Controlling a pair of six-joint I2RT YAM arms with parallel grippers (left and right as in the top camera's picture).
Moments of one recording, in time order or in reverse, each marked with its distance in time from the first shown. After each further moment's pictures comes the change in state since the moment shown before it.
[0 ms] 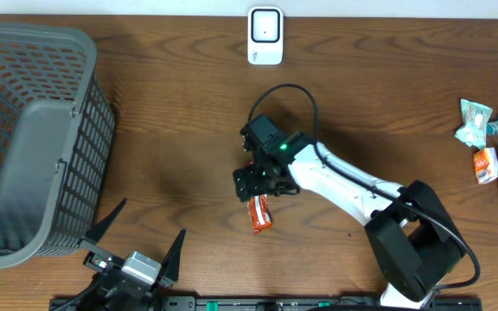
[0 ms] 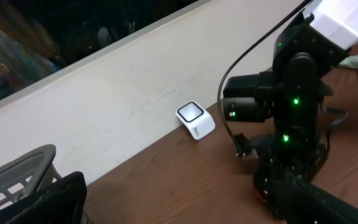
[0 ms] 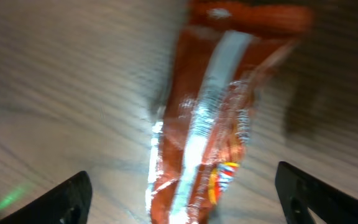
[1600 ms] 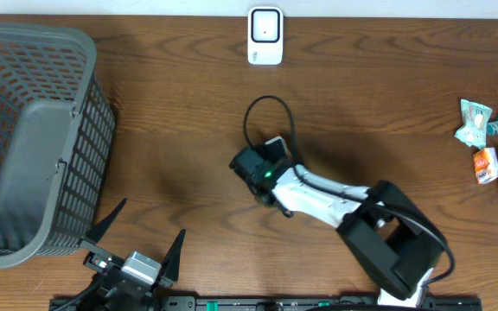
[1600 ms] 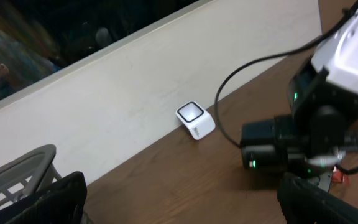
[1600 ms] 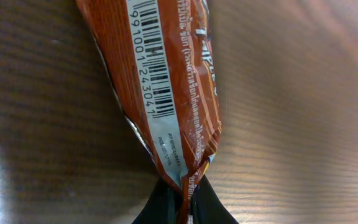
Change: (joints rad) left arm 0.000 0.000 0.000 0.000 0.000 0.000; right arm 0.103 0.070 -0.135 0.083 0.823 -0.040
